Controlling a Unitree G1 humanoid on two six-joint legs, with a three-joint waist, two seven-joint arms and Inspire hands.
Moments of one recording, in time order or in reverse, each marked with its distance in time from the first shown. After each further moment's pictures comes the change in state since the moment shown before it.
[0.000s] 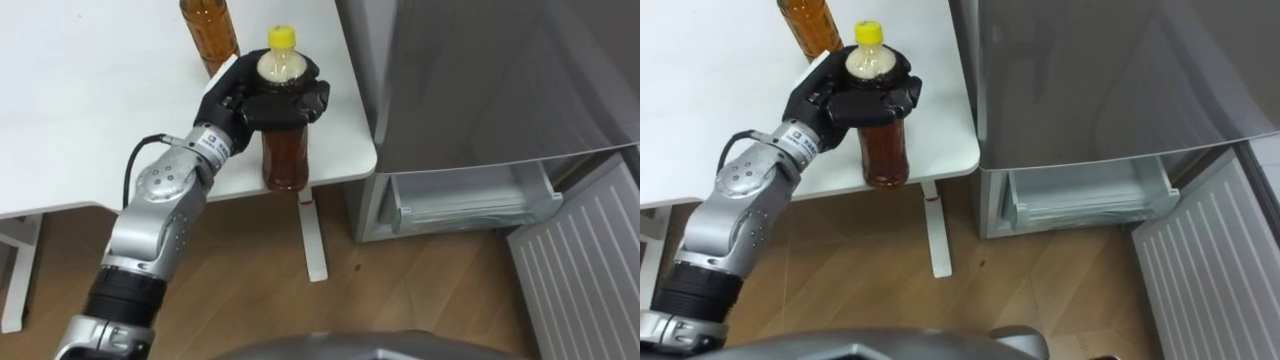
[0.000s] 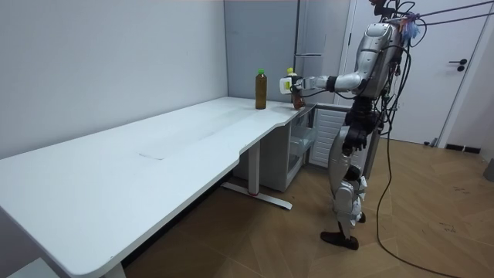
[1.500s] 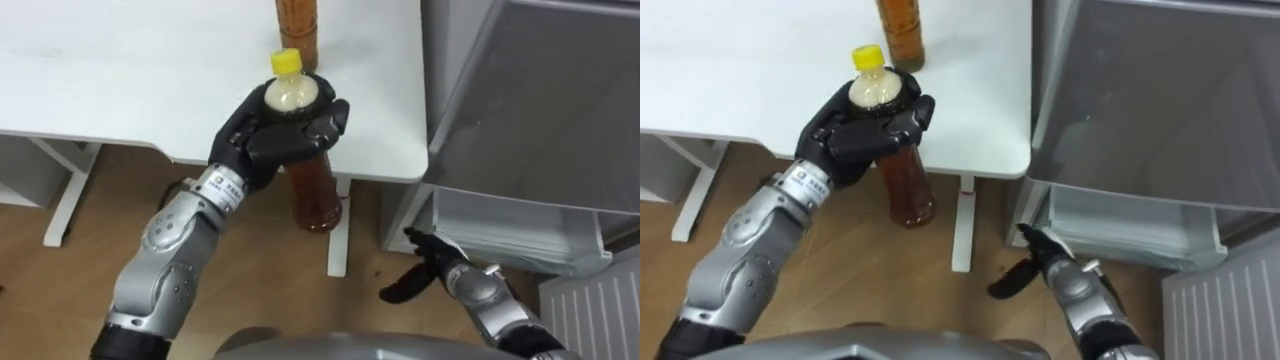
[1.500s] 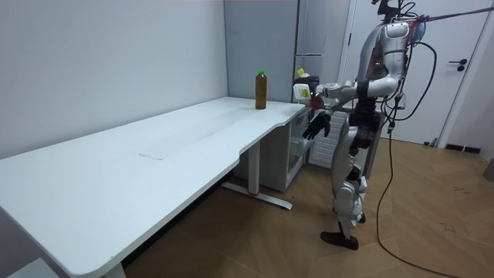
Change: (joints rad) left arm 0.252 -0.035 -0.037 -0.153 -0.304 -0.046 -0.089; right arm -0.060 0.055 0.177 -0.484 0.160 -0.153 -0.007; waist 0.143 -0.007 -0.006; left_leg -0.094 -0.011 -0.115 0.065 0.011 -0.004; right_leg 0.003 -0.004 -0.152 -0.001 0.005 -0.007
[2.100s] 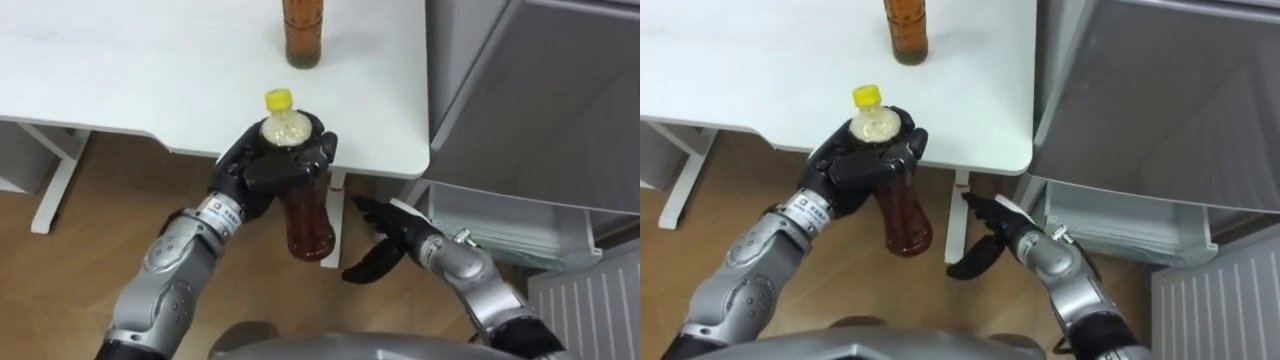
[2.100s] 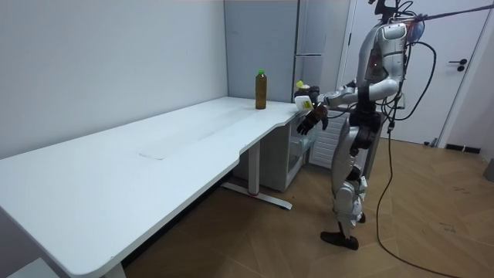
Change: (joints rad) left arm 0.021 0.002 -0.017 0.082 0.109 0.000 -0.006; right arm 0.029 -0.002 0.029 -0.305 0.027 0.001 0.206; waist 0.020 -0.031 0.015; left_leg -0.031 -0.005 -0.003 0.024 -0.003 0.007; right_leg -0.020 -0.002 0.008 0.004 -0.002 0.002
